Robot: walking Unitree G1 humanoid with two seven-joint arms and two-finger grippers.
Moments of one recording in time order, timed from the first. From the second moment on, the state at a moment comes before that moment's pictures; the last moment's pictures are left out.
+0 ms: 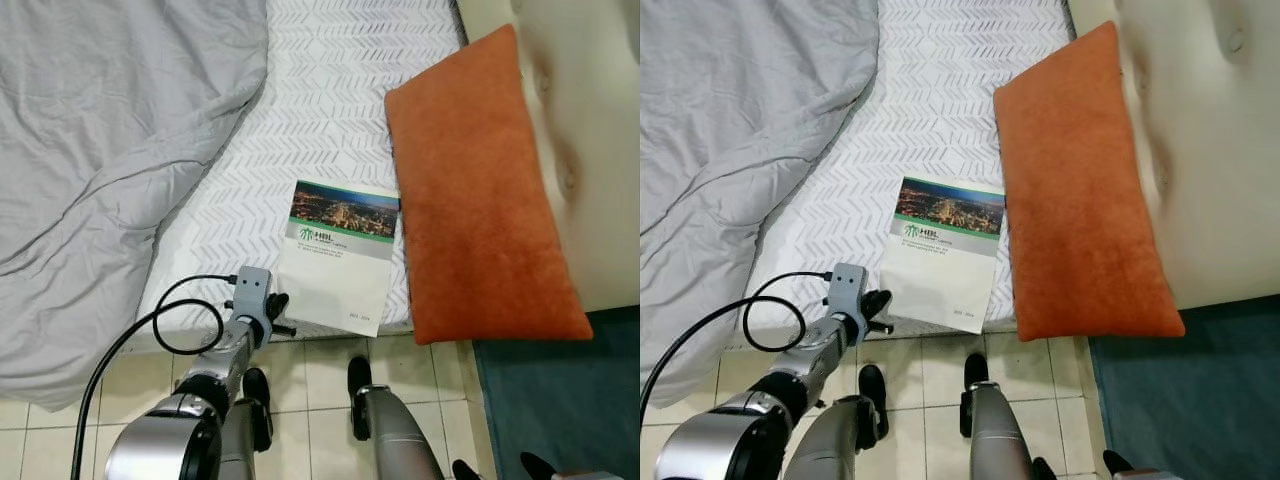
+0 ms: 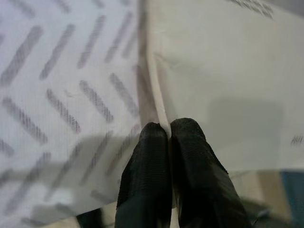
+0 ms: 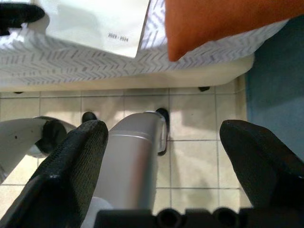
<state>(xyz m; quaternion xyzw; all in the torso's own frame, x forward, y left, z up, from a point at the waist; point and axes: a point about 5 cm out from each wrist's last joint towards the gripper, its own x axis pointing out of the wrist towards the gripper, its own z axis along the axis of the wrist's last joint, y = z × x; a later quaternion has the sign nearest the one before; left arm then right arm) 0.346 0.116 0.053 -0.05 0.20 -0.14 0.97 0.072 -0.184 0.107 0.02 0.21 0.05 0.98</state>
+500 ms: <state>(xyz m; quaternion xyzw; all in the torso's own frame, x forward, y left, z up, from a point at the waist) 0.359 0.089 0.071 -0.18 0.19 -0.08 0.96 0.071 -0.181 0.107 0.02 0.22 0.05 0.97</state>
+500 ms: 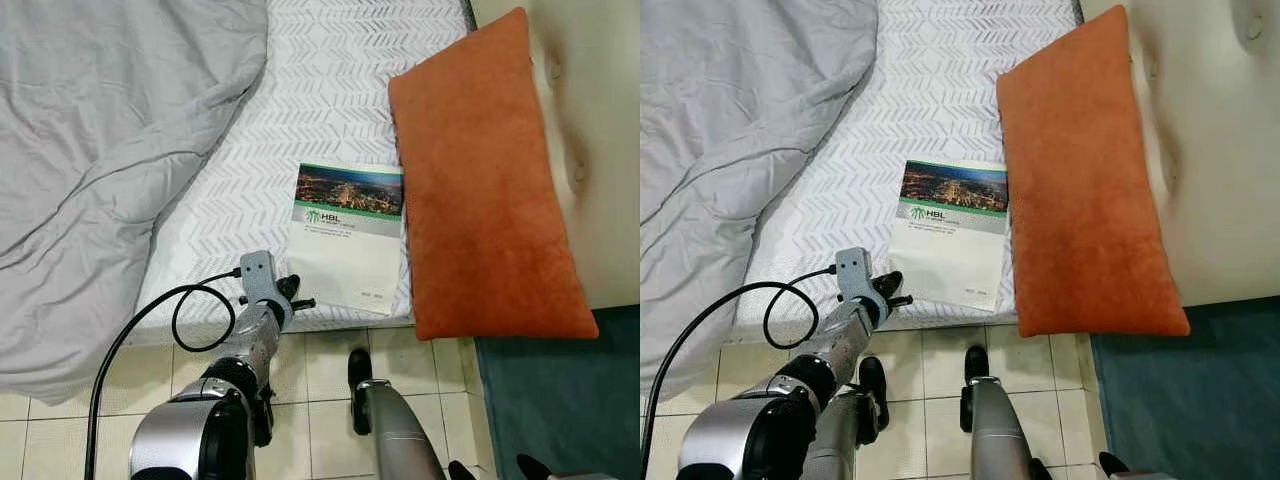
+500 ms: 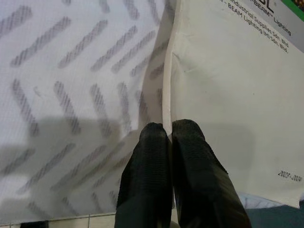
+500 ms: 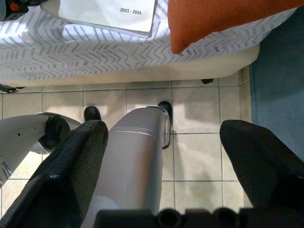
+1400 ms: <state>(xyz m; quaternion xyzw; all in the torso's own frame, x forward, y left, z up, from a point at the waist) 0.364 0.070 0.082 -0.27 0.20 -0.01 0.94 0.077 -0.180 0.106 0.02 0.21 0.06 0.98</state>
